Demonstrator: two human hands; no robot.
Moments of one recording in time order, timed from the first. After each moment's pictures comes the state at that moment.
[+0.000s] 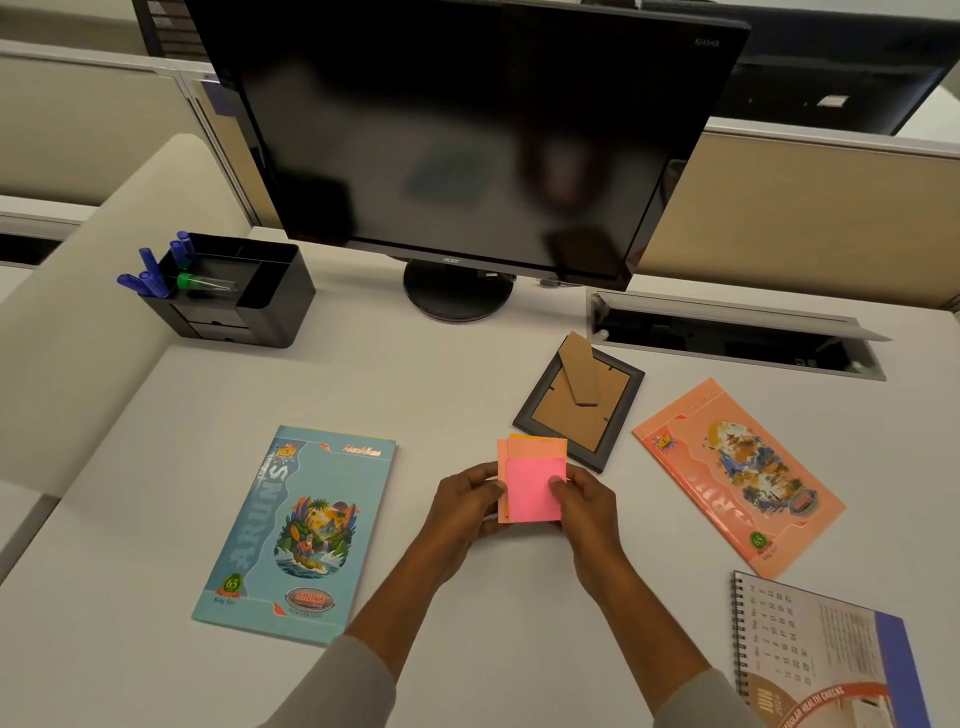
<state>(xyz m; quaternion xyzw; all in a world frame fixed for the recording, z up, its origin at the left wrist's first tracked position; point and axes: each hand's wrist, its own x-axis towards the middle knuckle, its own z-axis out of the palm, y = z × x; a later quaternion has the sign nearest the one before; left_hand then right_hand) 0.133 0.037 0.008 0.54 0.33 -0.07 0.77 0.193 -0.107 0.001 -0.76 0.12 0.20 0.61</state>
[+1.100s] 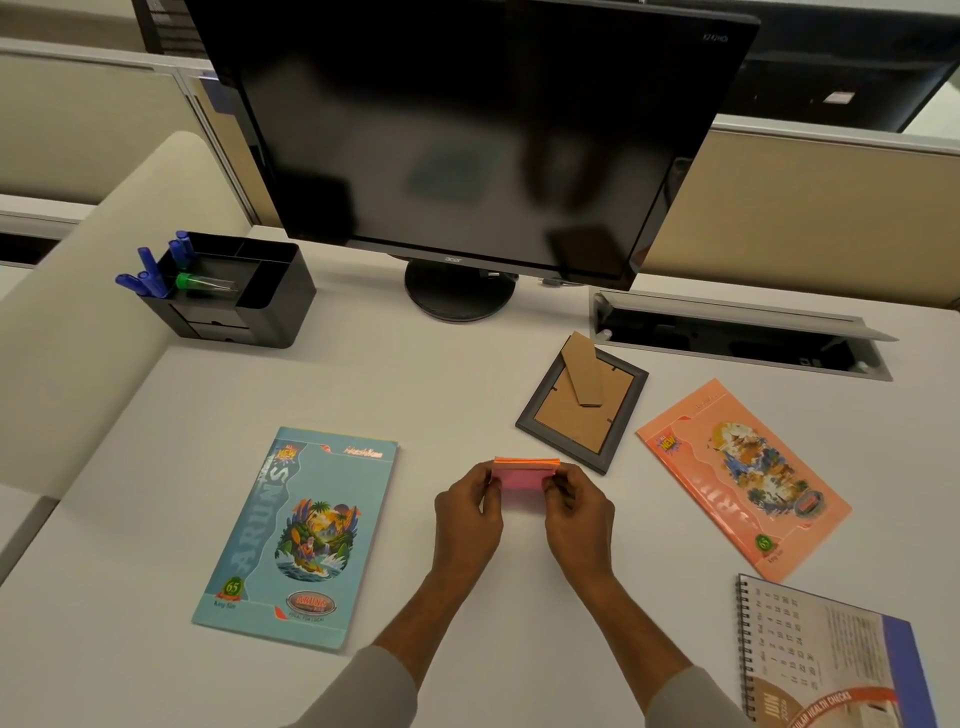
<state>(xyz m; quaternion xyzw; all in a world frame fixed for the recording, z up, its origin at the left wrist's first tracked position) 0.129 0.024 -0.012 0.82 0.27 0.13 0.48 0.183 -0.101 -0.012 -0.86 -0.05 0.05 0.51</state>
